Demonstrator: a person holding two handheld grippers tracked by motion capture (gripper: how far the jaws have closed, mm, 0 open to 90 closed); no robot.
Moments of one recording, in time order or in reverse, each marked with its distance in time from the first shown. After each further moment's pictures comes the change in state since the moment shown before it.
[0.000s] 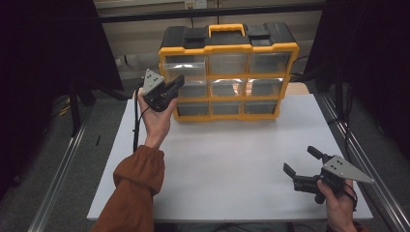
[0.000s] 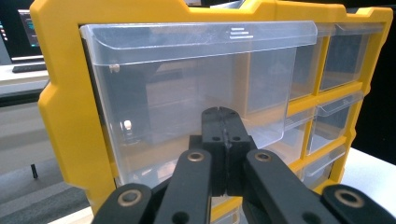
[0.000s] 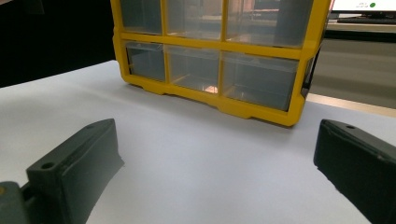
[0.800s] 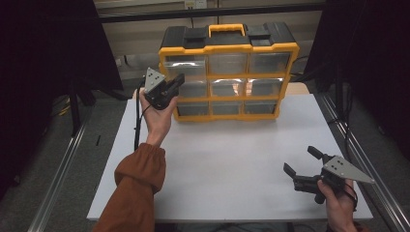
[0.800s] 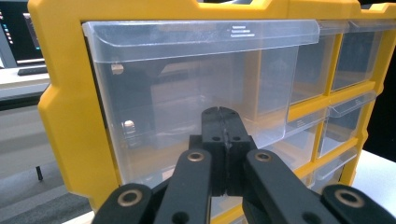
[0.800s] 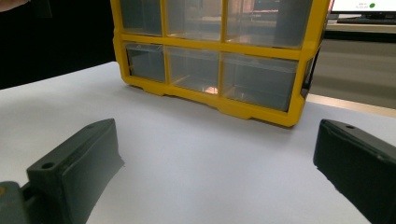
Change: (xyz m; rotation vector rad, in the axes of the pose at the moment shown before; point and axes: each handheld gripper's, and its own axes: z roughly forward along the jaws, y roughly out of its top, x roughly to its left) left arm 0.005 -0.003 0.008 -0.001 0.011 0.015; right arm 0.000 0.000 -0.001 -0.004 -0.001 0.001
